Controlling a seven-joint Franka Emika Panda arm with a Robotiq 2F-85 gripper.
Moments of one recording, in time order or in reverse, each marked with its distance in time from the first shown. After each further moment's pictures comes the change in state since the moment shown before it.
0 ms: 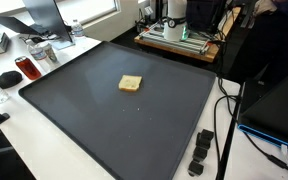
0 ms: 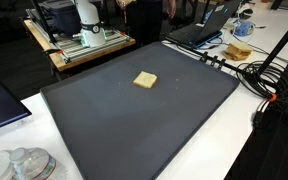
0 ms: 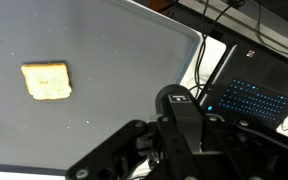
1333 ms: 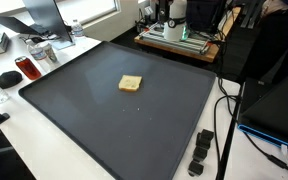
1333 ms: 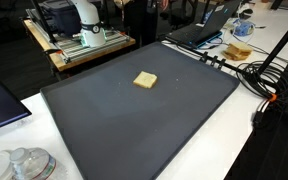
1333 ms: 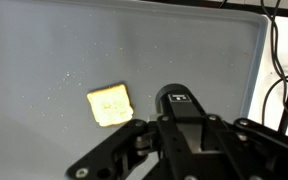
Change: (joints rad) arm -0.106 0.513 0.101 0.365 -0.283 -0.105 0.386
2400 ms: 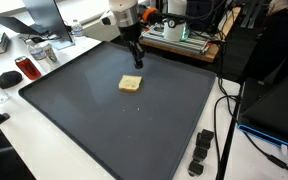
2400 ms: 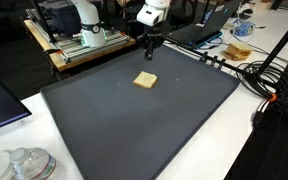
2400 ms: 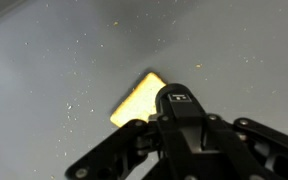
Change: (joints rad) arm -0.015 0.436 -0.182 0.006 0.004 0.402 0.377
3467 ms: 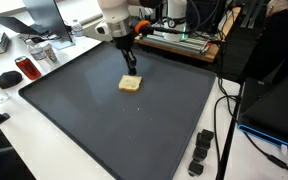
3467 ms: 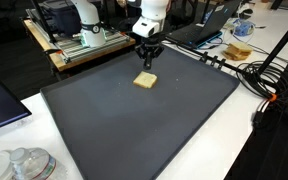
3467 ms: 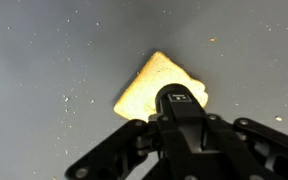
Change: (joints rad) arm 0.001 0.083 -0.047 0.008 0.006 0.118 0.015
